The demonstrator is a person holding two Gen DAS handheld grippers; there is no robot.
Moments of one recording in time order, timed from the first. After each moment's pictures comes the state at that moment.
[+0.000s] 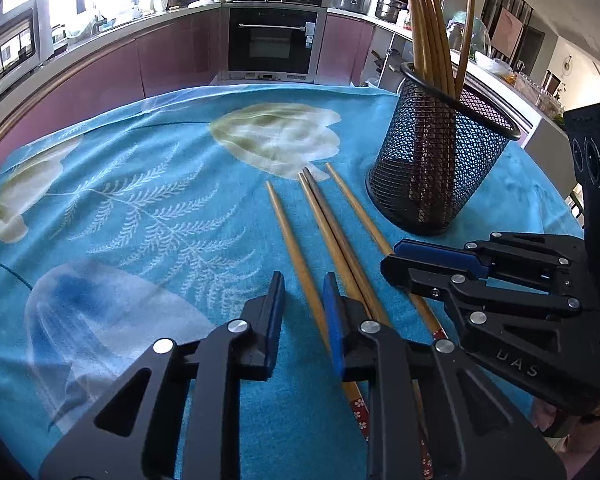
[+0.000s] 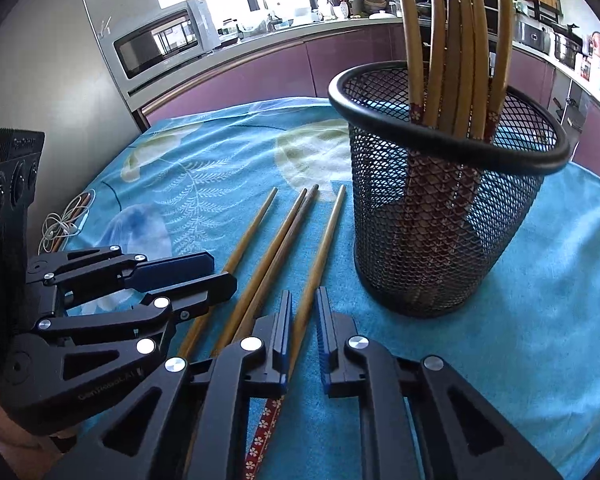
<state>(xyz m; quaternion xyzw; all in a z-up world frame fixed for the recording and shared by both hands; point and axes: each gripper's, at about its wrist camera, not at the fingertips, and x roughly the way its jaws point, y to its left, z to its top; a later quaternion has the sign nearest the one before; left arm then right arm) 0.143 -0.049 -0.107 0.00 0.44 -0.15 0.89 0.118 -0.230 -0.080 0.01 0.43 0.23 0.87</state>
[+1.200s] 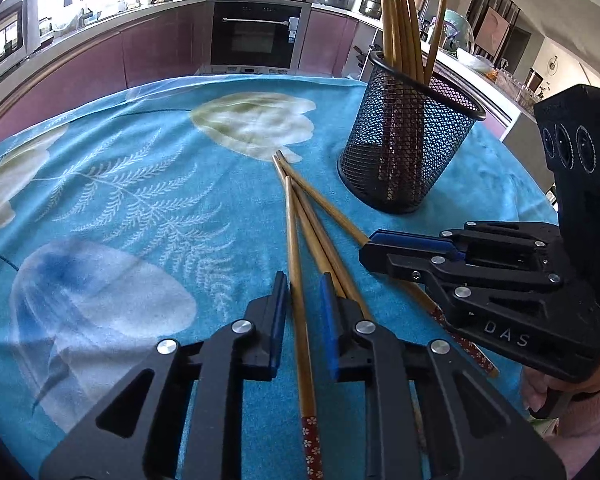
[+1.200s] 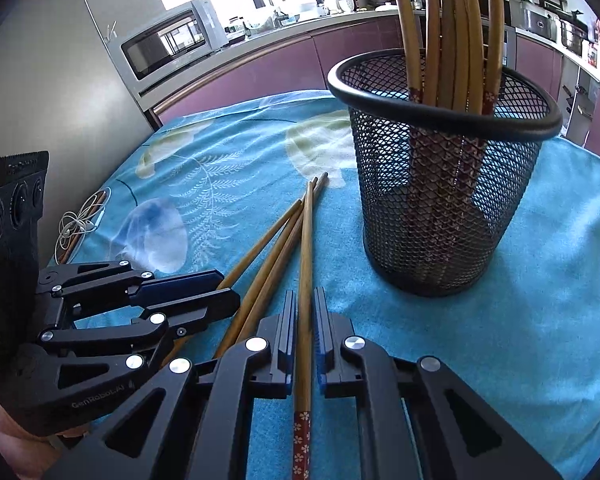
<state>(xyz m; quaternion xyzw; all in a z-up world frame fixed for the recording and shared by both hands) 0.128 -0.048 -0.107 0.00 0.45 -0.19 0.87 0.109 -0.236 -0.079 0.03 0.44 0.25 0.86</state>
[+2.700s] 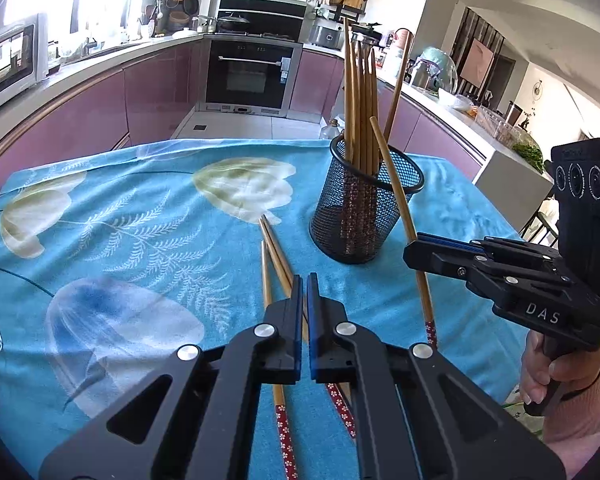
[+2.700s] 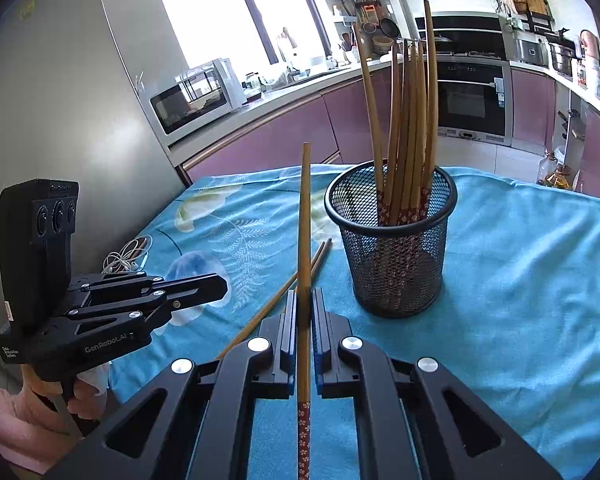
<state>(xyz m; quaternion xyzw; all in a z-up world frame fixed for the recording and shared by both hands) 0.095 -0.040 -0.044 -0.03 0.38 -0.21 0.90 0.069 -0.283 -0.017 0.07 0.35 0.27 0.89</state>
